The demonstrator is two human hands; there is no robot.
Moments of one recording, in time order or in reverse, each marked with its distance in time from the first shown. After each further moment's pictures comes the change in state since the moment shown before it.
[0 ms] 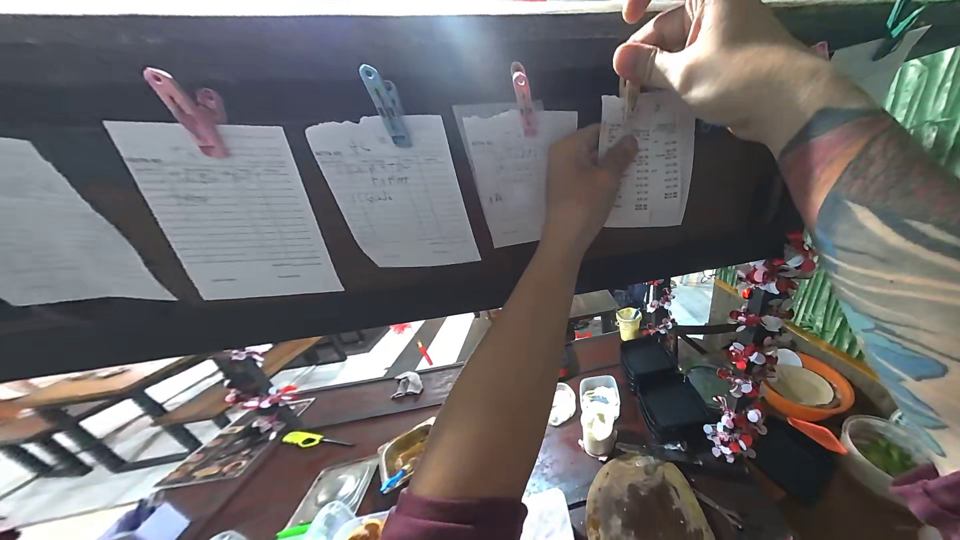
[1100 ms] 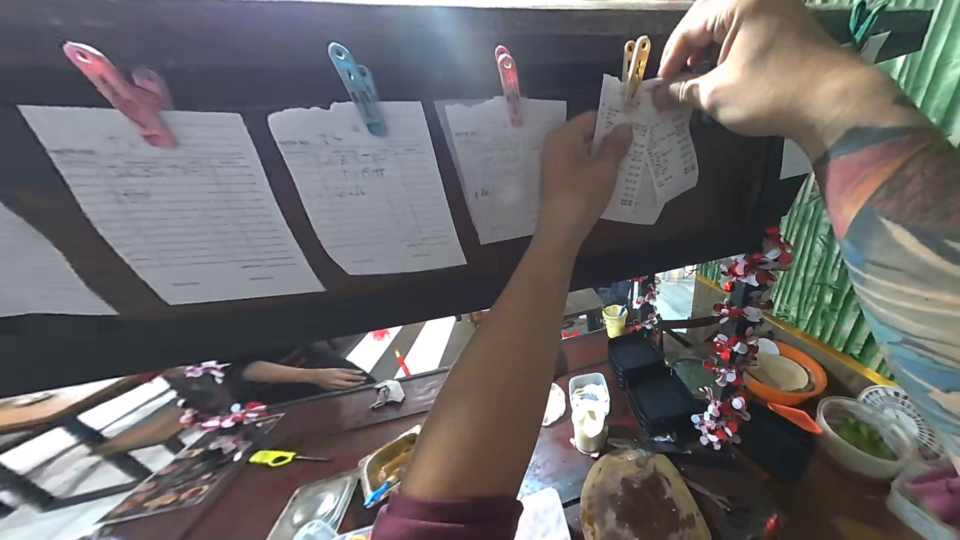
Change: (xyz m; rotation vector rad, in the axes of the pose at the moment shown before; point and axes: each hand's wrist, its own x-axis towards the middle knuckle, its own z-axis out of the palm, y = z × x) left_hand 0.003 0.012 0.004 0.090 -0.016 0.016; right_hand -0.023 0.004 -0.038 -0.614 -0.029 -0.013
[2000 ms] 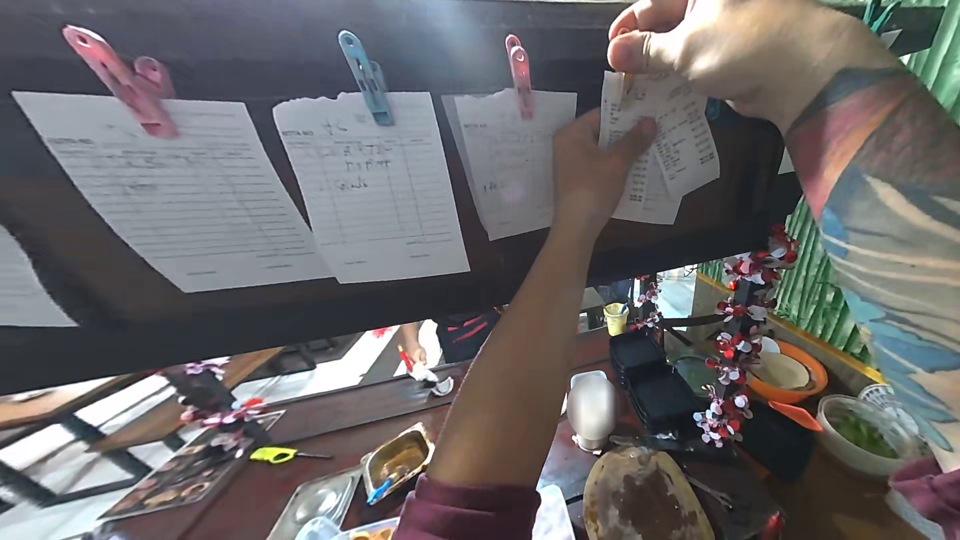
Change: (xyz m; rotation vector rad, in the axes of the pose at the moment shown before) left_hand 0.003 -0.003 0.010 -0.201 0.075 -0.037; right_hand 0.031 -0.036 0.012 0.489 -0.100 0.163
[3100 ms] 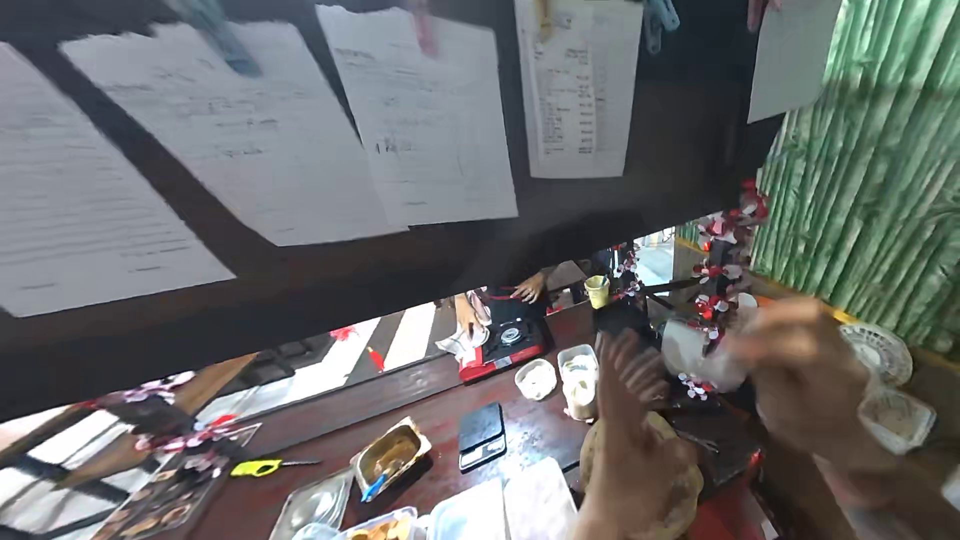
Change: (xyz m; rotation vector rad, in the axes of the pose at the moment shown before) left_hand -0.338 0.011 0.035 -0.286 -0.113 -0.248; right_hand -0.354 0.057 0.114 -0.004 0.414 -0.183
